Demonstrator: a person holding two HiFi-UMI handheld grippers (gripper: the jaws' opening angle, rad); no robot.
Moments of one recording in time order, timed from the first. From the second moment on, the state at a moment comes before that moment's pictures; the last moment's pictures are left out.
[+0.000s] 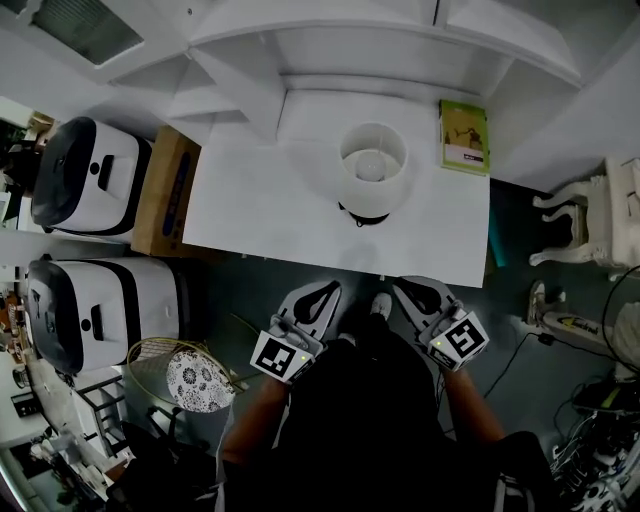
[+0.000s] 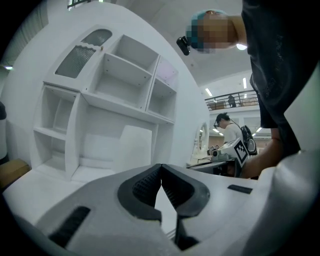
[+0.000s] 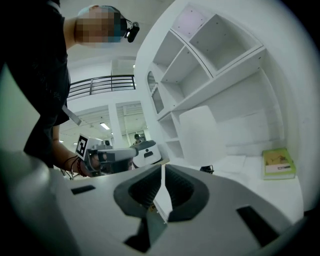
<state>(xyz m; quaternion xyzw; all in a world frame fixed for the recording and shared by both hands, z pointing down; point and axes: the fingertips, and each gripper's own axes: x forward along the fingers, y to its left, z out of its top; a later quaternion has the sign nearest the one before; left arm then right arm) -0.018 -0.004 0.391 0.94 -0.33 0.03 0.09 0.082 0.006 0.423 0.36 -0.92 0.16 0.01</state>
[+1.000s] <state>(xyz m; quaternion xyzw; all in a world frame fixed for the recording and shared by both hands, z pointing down) -0.047 -0.064 0.461 0.92 -0.36 0.05 0.13 0.078 -0.113 0.539 0.39 -0.91 0.12 0.07</state>
